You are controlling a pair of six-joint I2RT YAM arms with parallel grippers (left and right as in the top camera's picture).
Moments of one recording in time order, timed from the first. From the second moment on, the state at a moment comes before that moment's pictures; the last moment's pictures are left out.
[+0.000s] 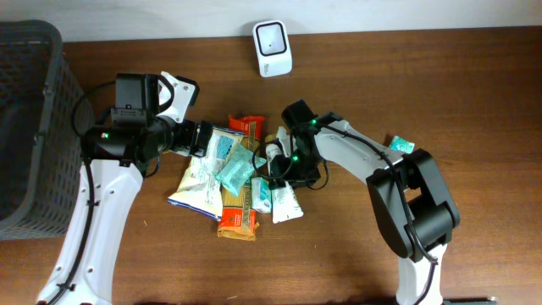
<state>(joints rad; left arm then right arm) -0.09 1.46 1.34 -0.83 0.16 0.23 0.48 2.08 1.40 -0.85 -0.48 0.26</state>
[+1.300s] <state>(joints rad) -0.09 1.46 1.34 -0.83 0.16 0.23 0.41 2.22 2.27 -0.94 0.32 -0.04</state>
